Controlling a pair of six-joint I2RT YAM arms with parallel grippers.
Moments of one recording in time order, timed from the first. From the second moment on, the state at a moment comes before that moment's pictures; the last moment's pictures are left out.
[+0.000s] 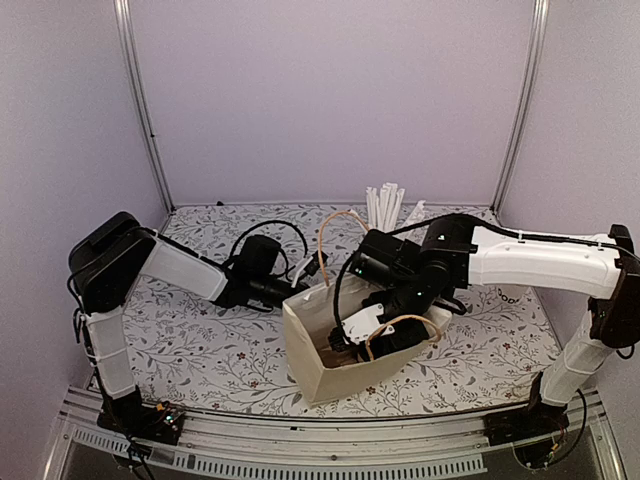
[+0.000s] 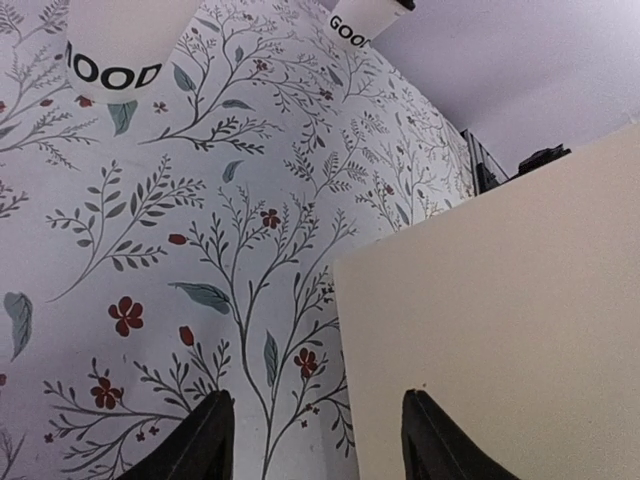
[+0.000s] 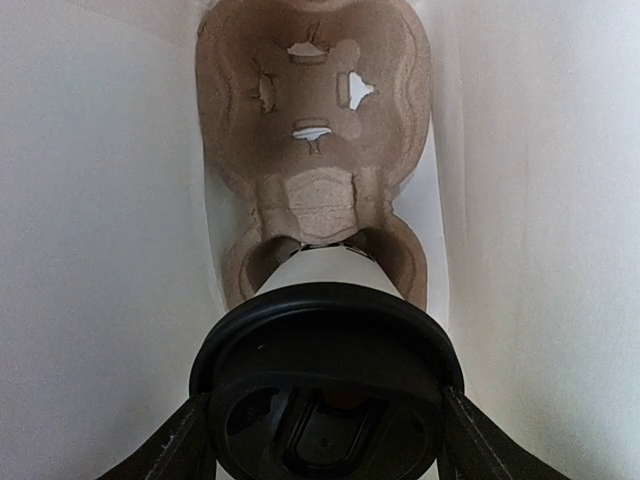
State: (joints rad) left arm -0.72 1.95 0.96 0.37 0.76 -0.25; right arm 1.14 1.64 1.41 -1.08 0.01 -0.80
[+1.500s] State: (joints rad) left arm -0.68 1.63 0.94 0.18 0.70 -0.21; right arm 1.12 1.75 1.45 -1.19 -0.09 -0.70
